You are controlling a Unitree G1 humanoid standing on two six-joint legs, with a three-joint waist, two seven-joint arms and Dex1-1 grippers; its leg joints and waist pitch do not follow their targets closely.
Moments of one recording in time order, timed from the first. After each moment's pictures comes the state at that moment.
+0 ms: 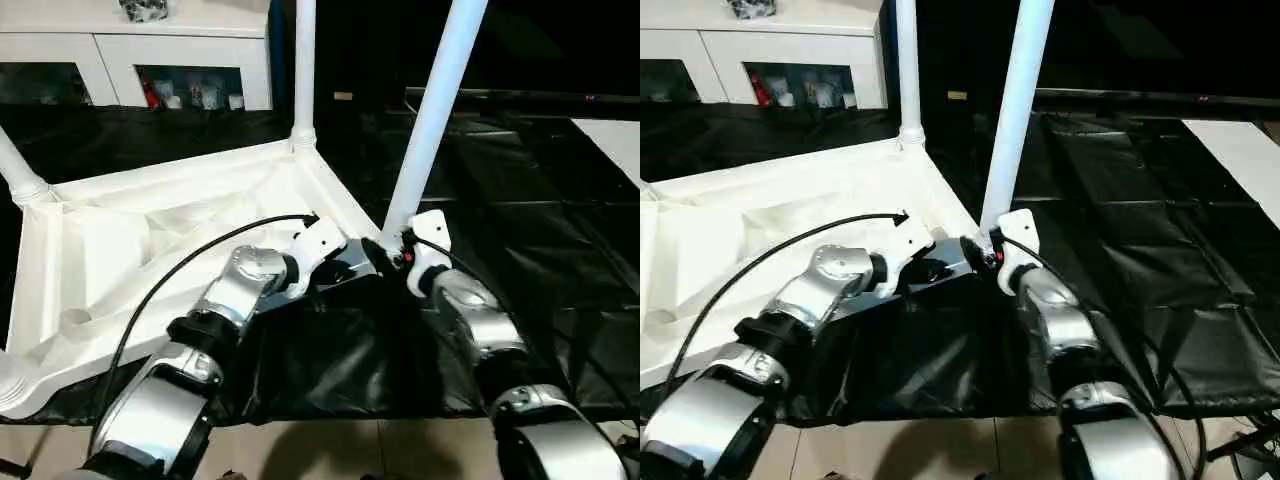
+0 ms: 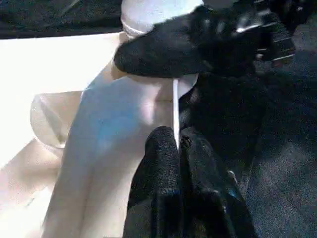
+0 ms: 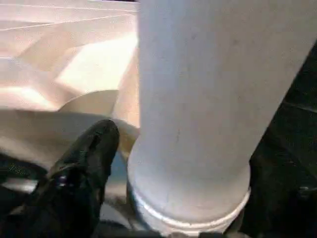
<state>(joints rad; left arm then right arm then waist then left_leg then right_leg) -0.74 0.14 -0.25 0.83 0.12 0.07 -0.87 -0.58 -0.15 0.03 0.85 0.09 -0.09 0.54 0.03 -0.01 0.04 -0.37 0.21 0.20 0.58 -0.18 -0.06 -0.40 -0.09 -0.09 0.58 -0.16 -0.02</state>
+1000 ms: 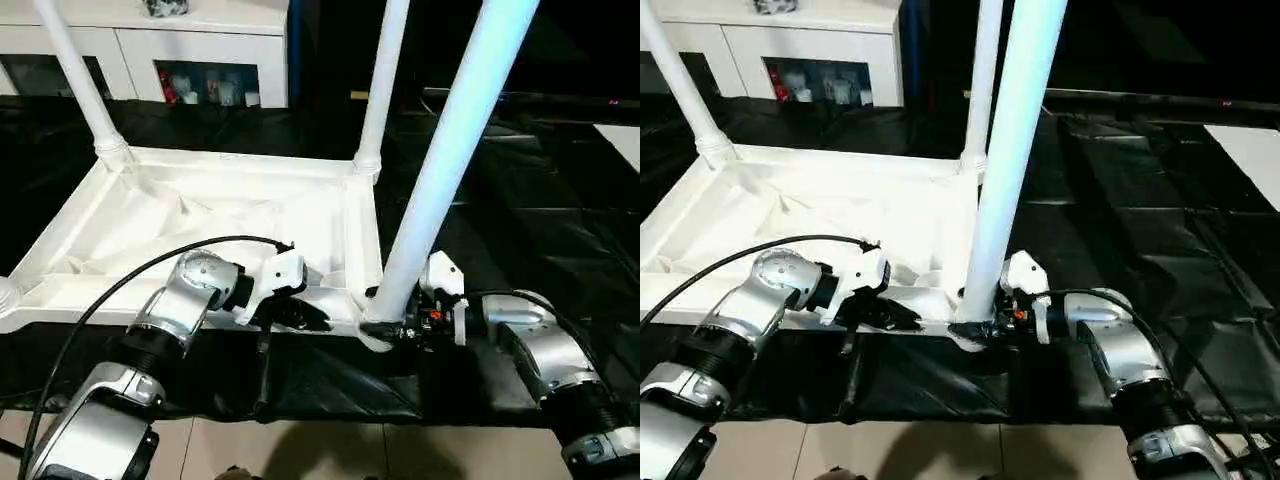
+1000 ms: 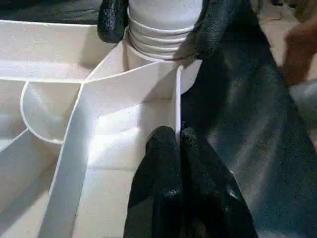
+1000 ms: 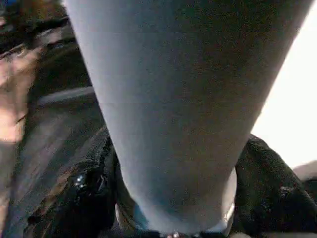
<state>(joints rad) -0.64 0.32 -0.30 0.69 0.04 -0.01 -1.30 -0.39 -0.35 0.15 0.49 0.20 0.07 1.11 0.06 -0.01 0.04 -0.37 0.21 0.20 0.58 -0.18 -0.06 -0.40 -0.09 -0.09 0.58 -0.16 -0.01</state>
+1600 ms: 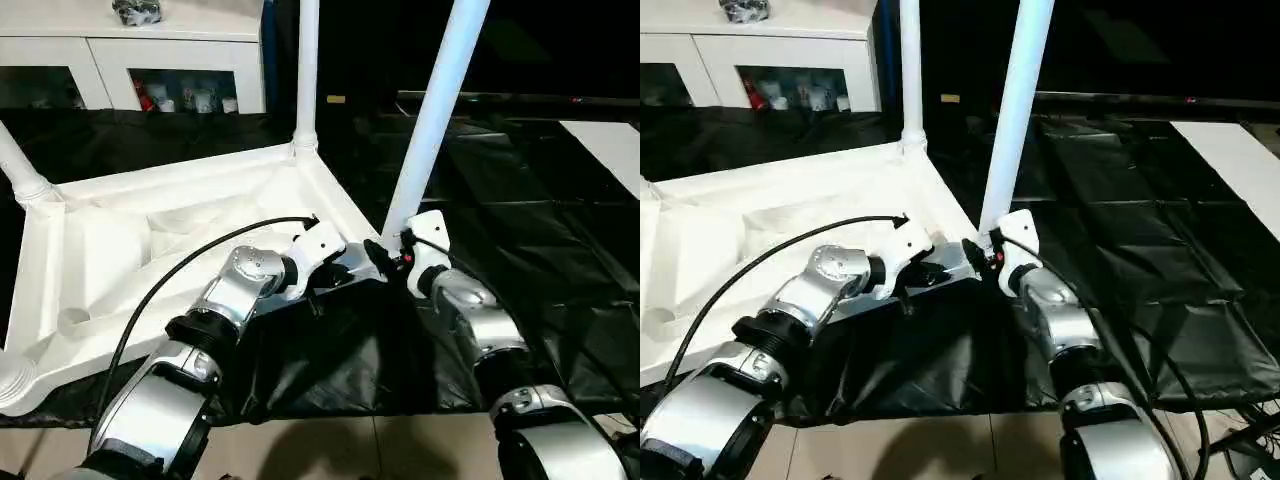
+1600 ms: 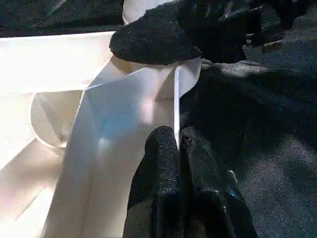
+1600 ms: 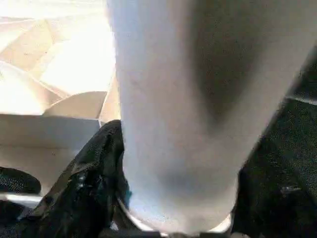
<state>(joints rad) -0.76 0.12 -0.26 0.87 0.14 0.09 -0.85 -0.59 -0.11 0.04 0.83 0.07 -0.02 0.39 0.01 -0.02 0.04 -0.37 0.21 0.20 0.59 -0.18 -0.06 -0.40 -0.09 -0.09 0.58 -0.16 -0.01</state>
